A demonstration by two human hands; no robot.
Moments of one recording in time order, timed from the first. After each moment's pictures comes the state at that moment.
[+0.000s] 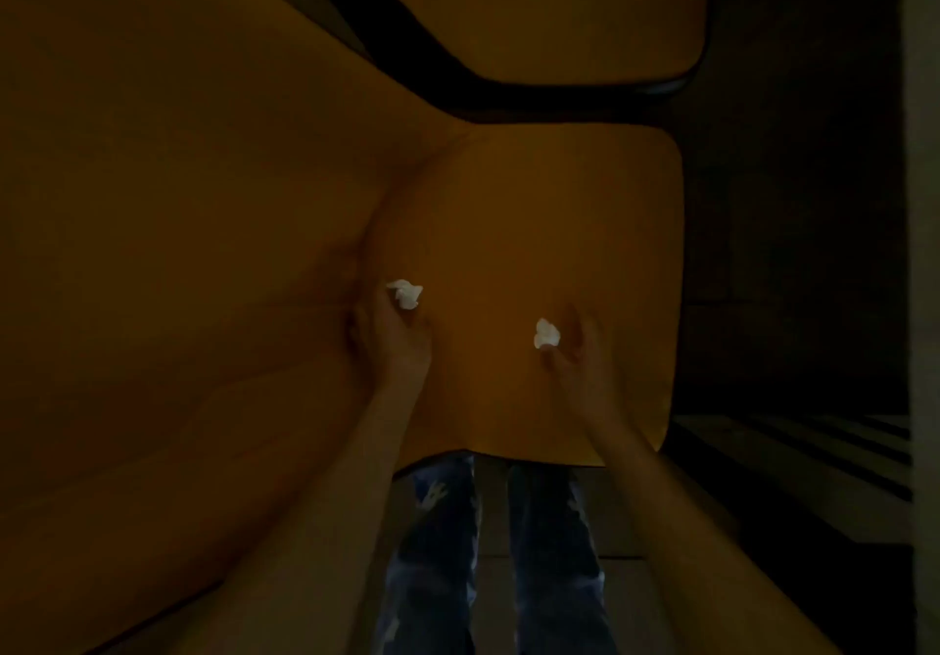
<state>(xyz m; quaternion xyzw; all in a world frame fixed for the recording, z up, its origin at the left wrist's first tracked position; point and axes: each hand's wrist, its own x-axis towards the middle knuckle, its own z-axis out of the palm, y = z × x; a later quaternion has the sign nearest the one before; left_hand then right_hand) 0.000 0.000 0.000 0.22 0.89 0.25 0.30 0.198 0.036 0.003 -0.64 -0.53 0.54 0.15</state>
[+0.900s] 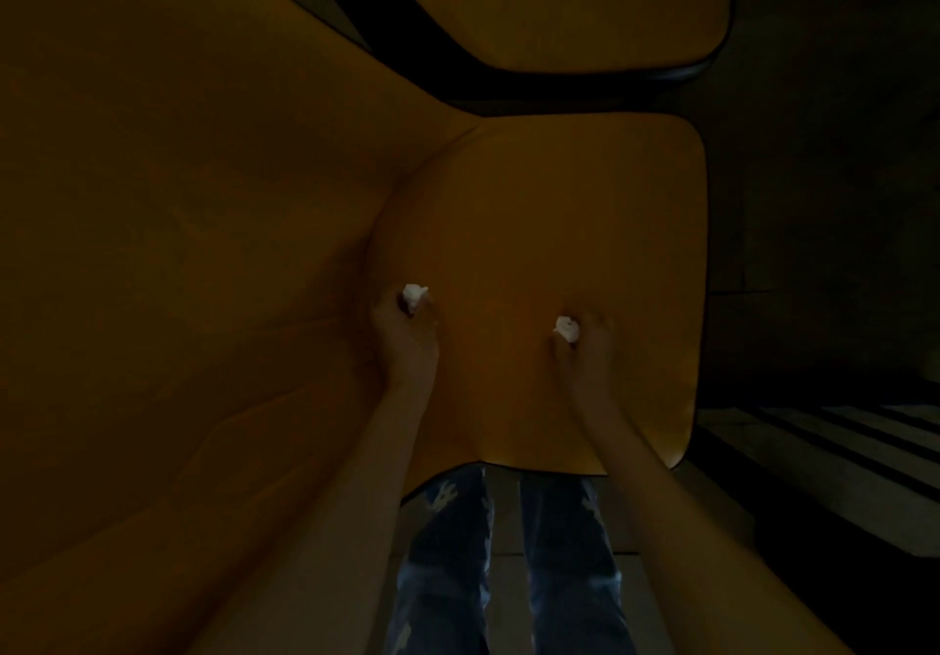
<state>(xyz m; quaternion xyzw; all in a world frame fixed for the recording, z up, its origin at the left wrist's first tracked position) -0.005 0.019 -0.011 0.13 0.85 0.37 0.36 0.174 0.049 -0.024 -0.70 -0.58 0.41 0.06</state>
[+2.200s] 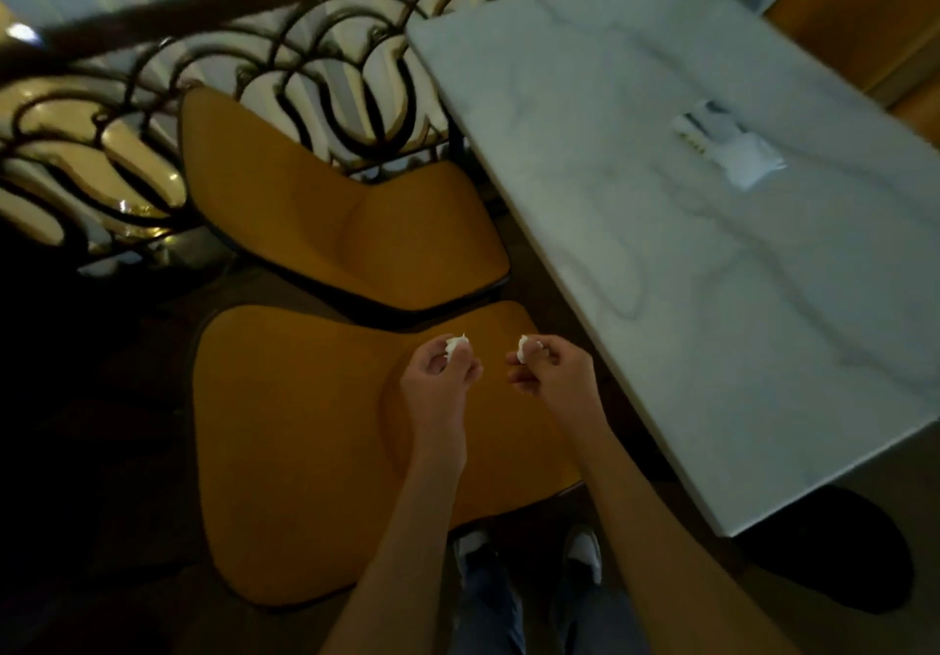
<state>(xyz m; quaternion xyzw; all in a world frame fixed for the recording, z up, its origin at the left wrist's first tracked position) 0.058 0.012 0.357 0.20 0.63 0.54 0.53 0.190 0.020 0.358 -0.64 -0.39 0.52 0.40</state>
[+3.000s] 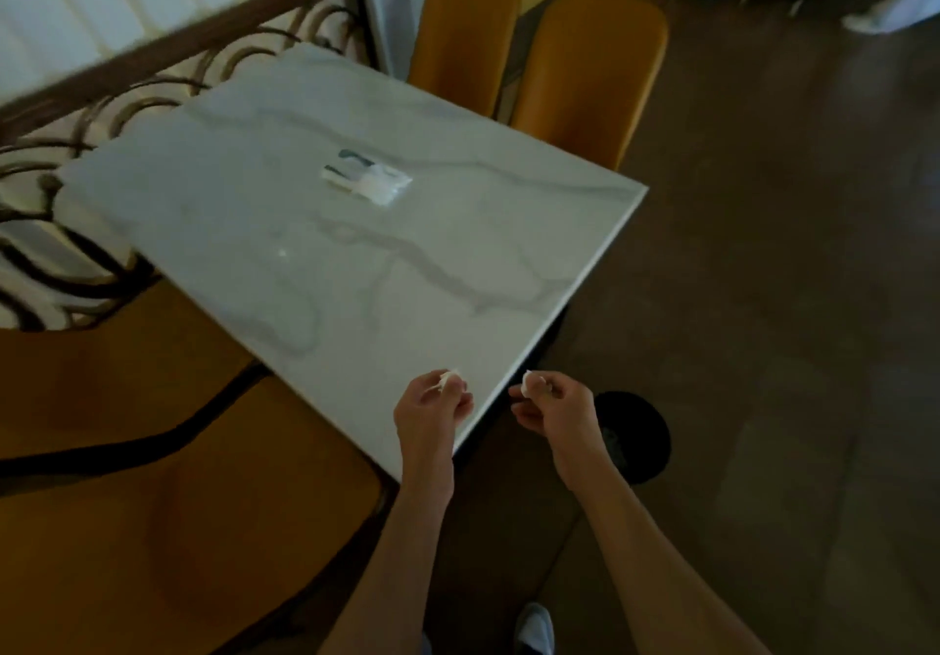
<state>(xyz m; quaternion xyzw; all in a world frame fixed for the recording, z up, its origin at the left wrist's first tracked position) 0.436 -0.119 0.385 0.34 0.56 0.39 0.65 0.566 -0.185 0.379 -0.69 -0.11 0.44 0.57</state>
